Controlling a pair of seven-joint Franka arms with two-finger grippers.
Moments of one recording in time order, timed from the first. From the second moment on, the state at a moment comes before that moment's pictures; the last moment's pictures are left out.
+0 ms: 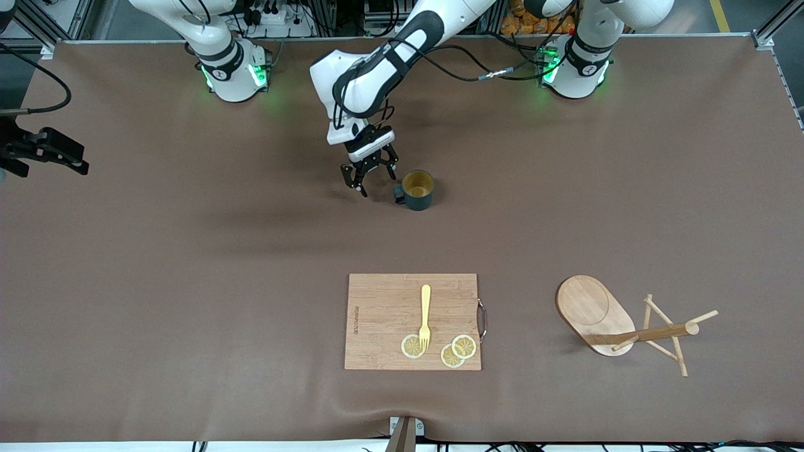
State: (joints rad) left arm -1.11 0.86 -0.11 -1.40 0.85 1.98 -2.31; right arm -0.02 0.03 -0.01 -1.50 -0.04 1.50 -0.09
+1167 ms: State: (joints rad) left arm -1.12 0.94 -0.11 -1.41 1.07 1.95 -2.30; right arm -0.02 0.01 0.03 -1.49 -0.04 1.48 -0.09
